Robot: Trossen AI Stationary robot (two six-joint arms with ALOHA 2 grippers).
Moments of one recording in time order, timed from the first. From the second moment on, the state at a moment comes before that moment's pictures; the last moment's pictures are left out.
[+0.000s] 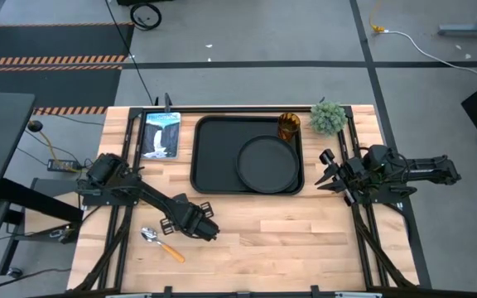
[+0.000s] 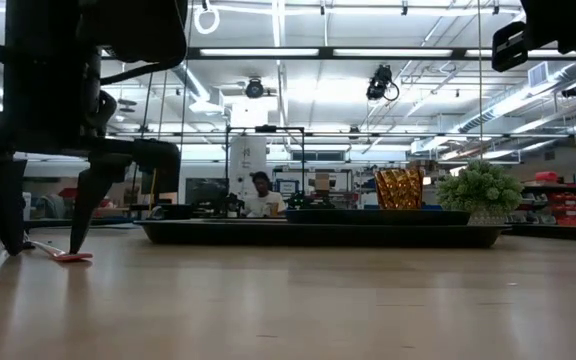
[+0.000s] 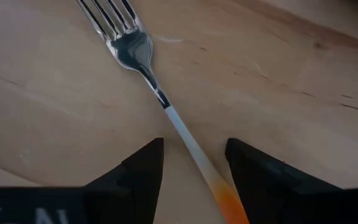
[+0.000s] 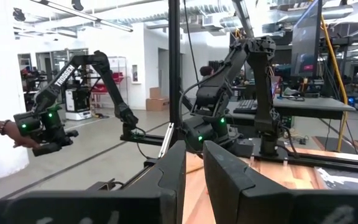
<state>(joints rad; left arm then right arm) -0.46 1.91 1.12 -0.91 -0.13 -2.42 0.01 0.14 0.14 0.19 -0.40 0.05</state>
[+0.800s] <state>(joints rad) -0.47 1.87 1.12 -0.89 -0.11 -2.29 0.01 0.14 0.14 0.19 -0.40 0.05</state>
